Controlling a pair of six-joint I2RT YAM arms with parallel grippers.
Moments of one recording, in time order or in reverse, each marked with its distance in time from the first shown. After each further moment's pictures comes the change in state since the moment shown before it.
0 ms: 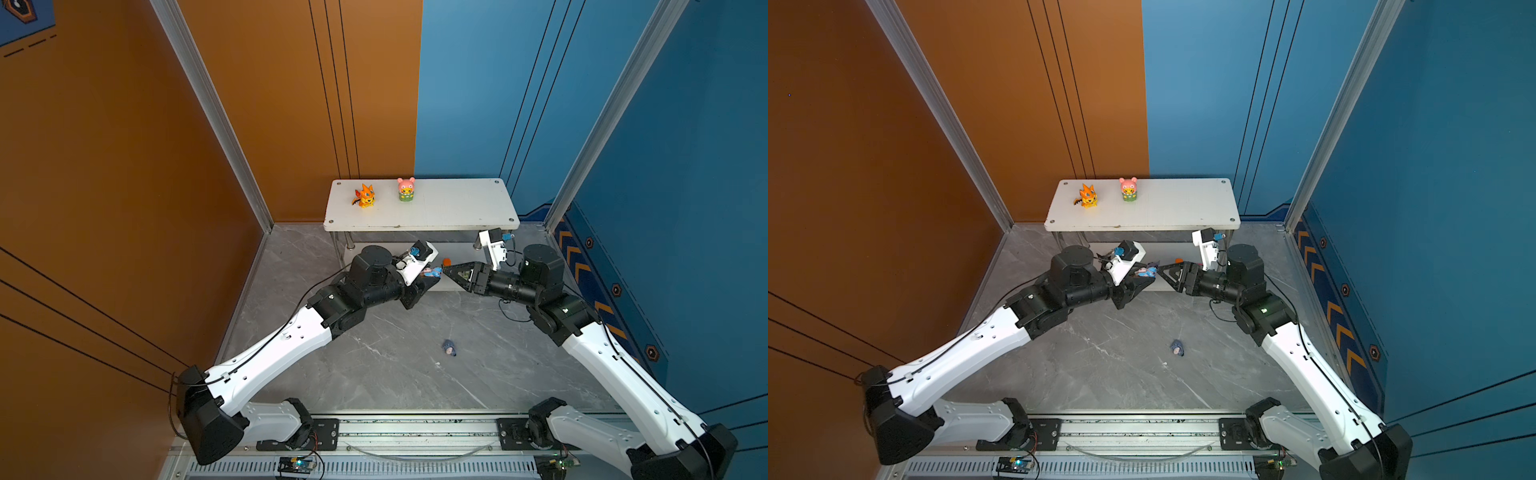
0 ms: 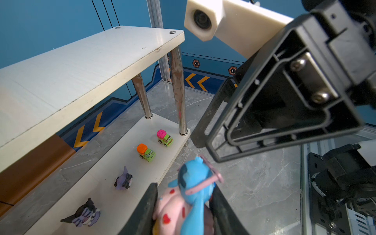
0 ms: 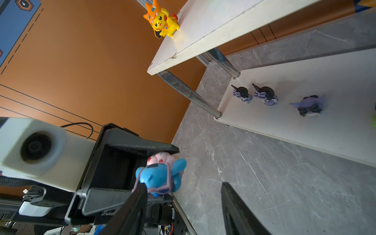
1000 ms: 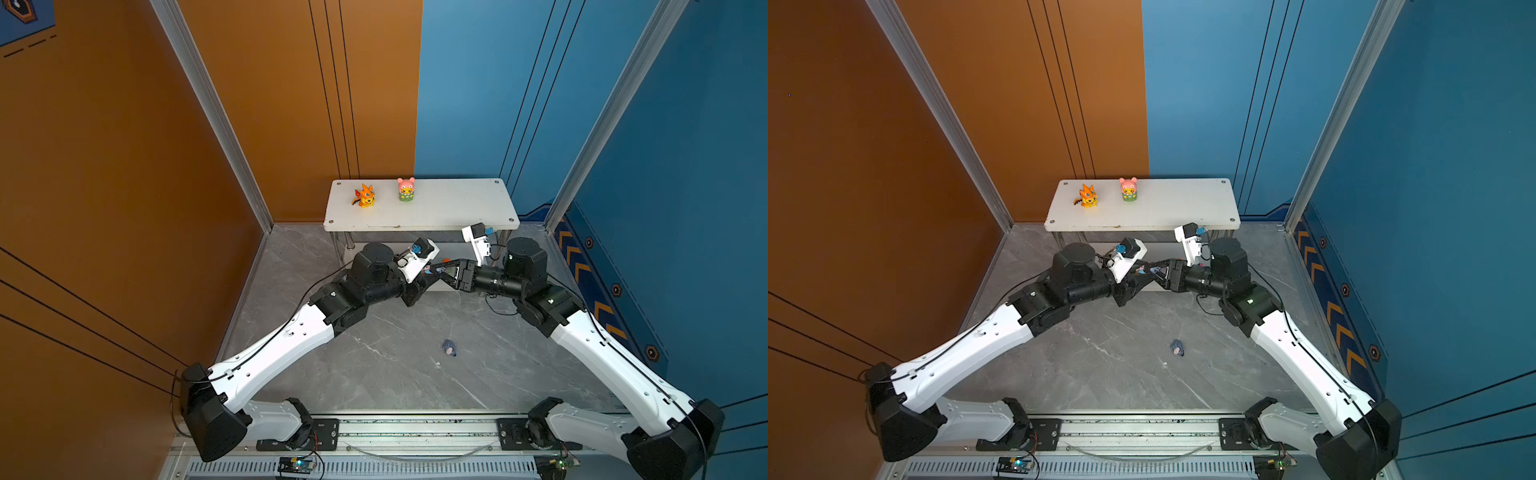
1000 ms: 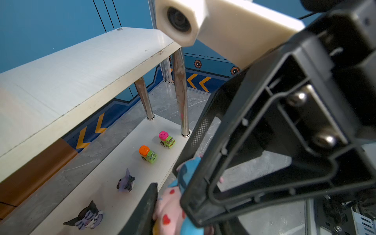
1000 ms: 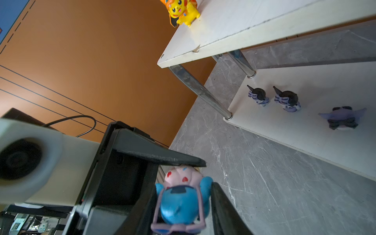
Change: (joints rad) left arm 0.008 0.019 0.024 -0.009 0.000 0.008; right arm 0.085 0.087 0.071 0.006 0.032 -0.048
